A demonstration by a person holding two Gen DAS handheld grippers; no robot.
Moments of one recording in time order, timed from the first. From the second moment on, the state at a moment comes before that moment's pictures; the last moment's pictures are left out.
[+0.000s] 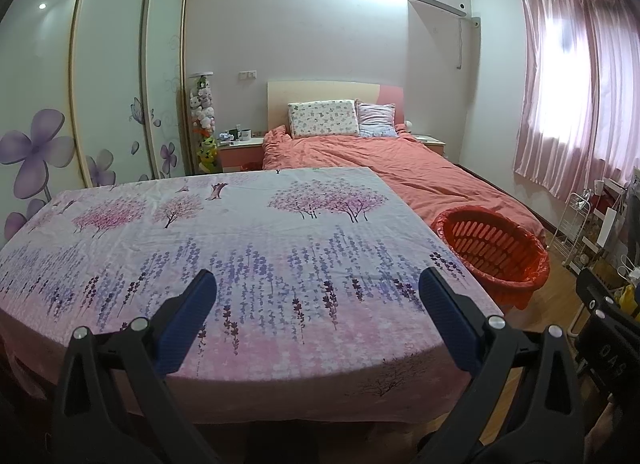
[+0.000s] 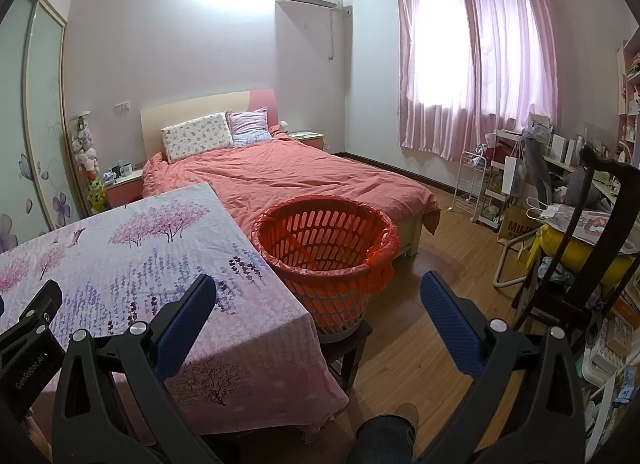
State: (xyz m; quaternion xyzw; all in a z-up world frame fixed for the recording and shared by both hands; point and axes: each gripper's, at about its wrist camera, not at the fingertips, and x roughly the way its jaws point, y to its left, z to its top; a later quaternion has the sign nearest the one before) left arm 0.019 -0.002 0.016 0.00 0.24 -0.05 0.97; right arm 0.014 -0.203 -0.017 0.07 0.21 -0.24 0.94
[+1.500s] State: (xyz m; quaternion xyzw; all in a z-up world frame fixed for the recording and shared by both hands) left arm 0.016 -0.006 0.011 0.01 0.25 -0.05 0.97; right arm 0.010 -0.202 -0.025 0.08 0.22 -0.24 0.94
